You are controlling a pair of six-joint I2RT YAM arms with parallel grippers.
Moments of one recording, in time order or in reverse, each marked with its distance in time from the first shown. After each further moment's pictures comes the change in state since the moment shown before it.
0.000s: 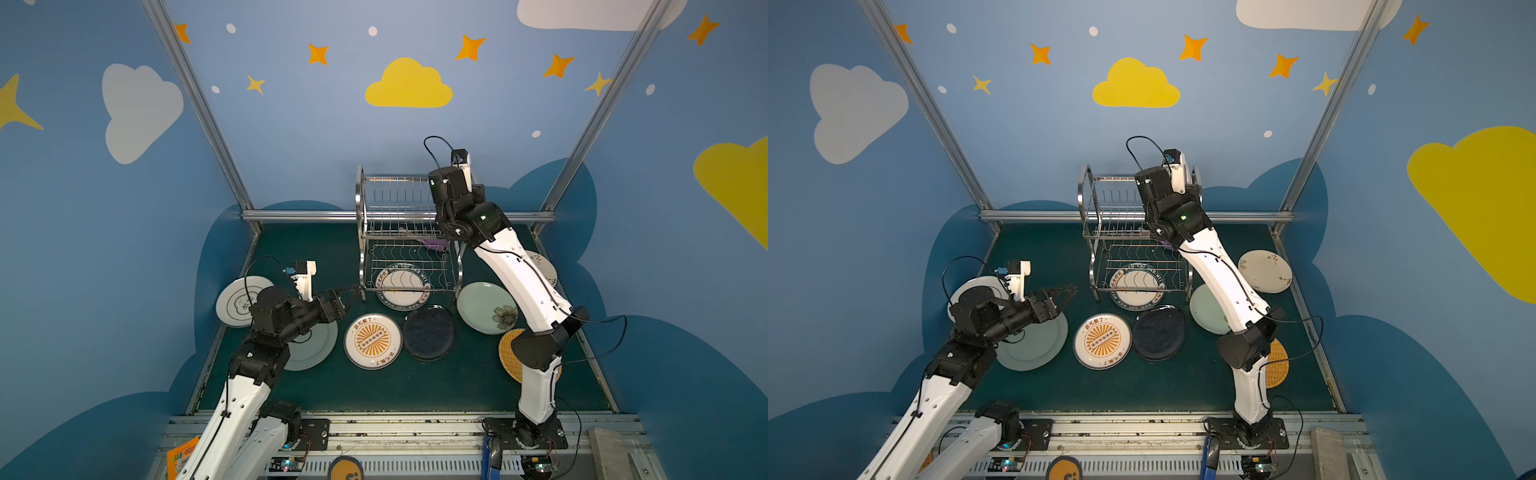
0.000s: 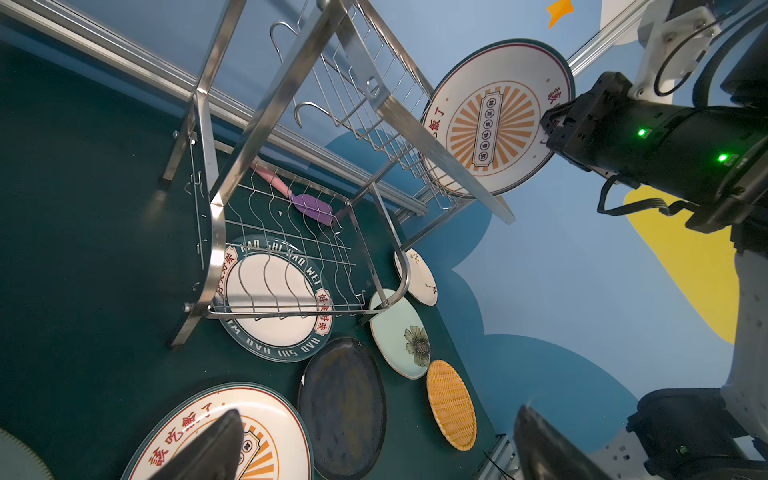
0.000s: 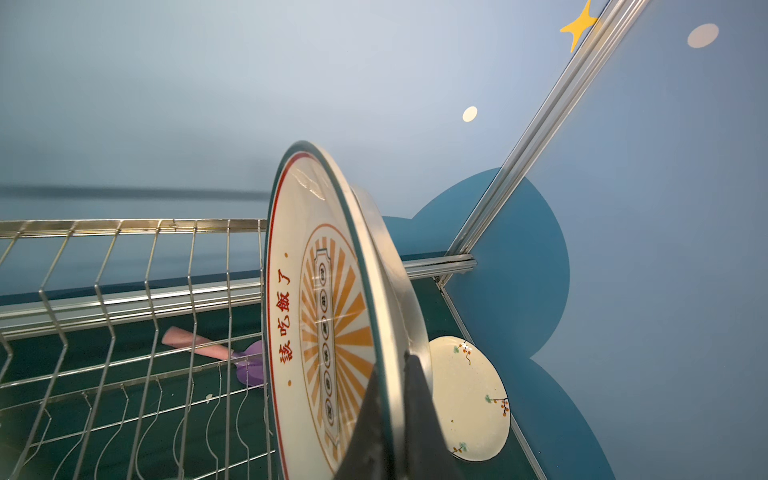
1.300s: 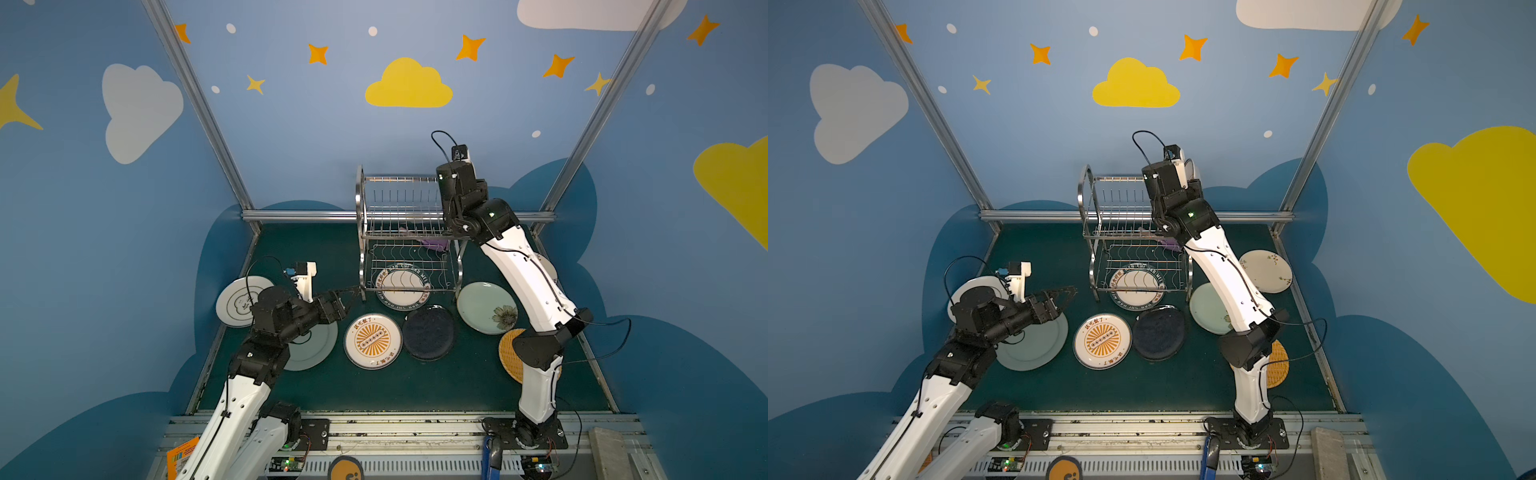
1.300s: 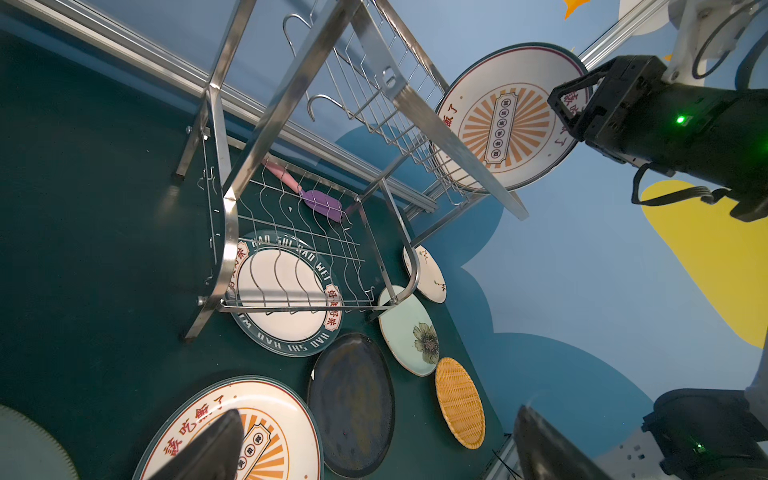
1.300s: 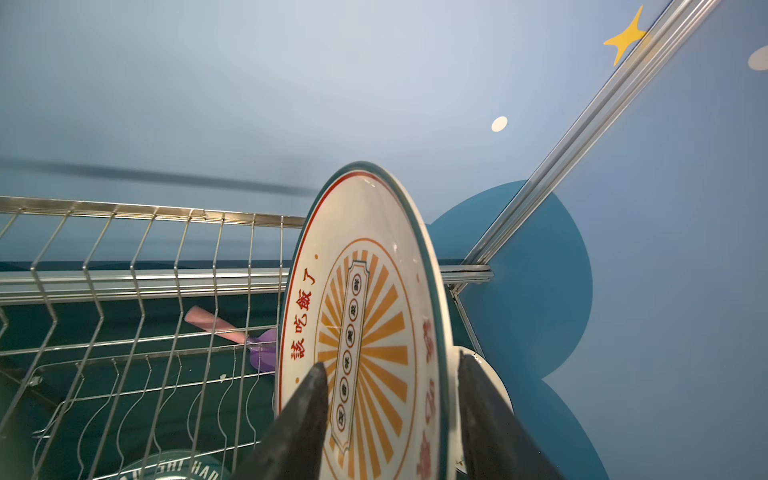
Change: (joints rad) left arm 0.000 0.000 0.000 -0.029 -0.016 0.019; right arm -0.023 -0.001 0.054 -0.020 -0.121 -0.074
